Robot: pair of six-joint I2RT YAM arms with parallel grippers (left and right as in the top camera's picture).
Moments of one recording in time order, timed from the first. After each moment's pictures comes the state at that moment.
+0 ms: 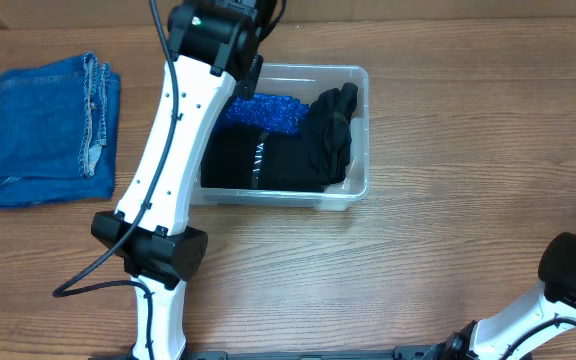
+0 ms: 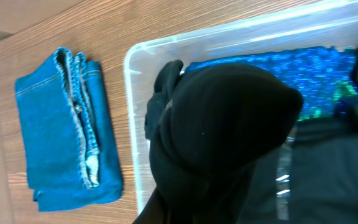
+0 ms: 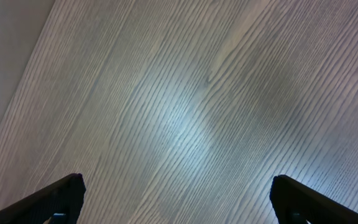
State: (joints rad) left arm -0.40 2.15 2.54 -1.60 -0.41 -0.10; right arm -0.50 1.94 2.40 -1.61 0.09 0.57
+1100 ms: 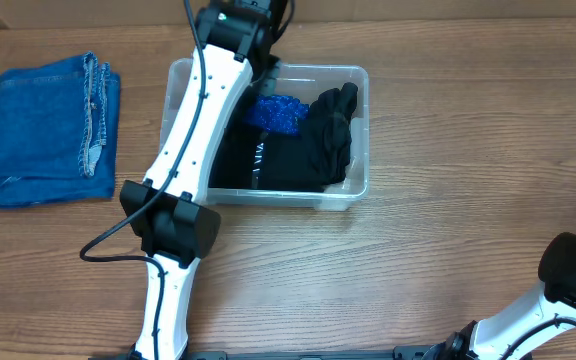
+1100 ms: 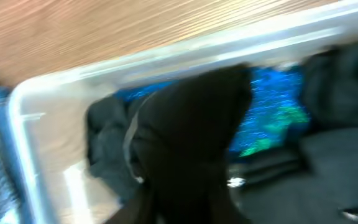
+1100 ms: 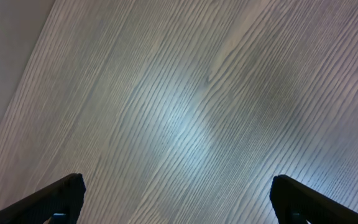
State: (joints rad) left arm -0.39 2.31 2.54 -1.44 -0.20 -0.08; right arm -0.50 1.94 2.40 -1.61 0.09 0.57
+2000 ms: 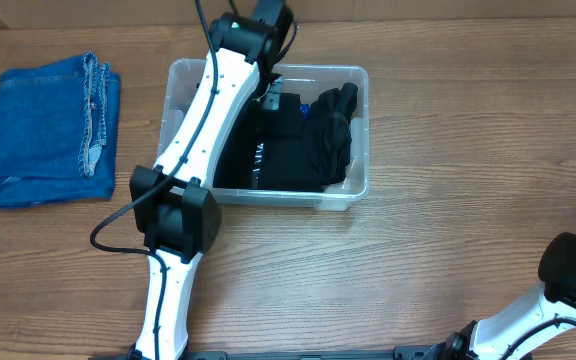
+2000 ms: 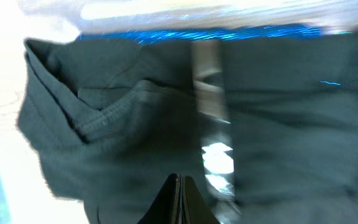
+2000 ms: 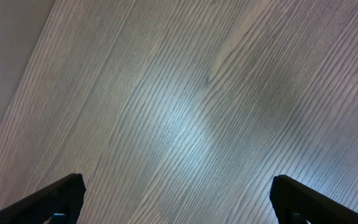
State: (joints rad) left arm -0.37 2.35 2.37 -1.43 -0.20 -0.25; right arm -0.50 1.94 2.40 -1.61 0.09 0.57
